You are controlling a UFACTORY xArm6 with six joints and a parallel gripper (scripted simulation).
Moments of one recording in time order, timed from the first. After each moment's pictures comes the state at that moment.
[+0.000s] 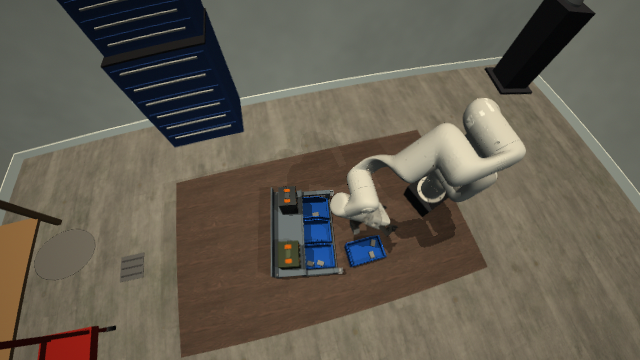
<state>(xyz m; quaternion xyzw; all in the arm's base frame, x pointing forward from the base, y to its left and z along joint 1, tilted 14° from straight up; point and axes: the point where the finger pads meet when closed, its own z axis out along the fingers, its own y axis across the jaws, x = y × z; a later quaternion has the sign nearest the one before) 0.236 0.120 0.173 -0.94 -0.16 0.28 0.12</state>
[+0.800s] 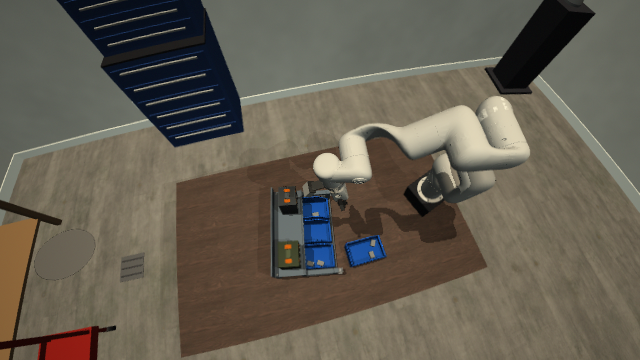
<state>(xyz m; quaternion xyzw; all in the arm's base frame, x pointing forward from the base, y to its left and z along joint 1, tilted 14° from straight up) 0.394 0.006 0.246 -1.00 -0.04 0.01 0.00</state>
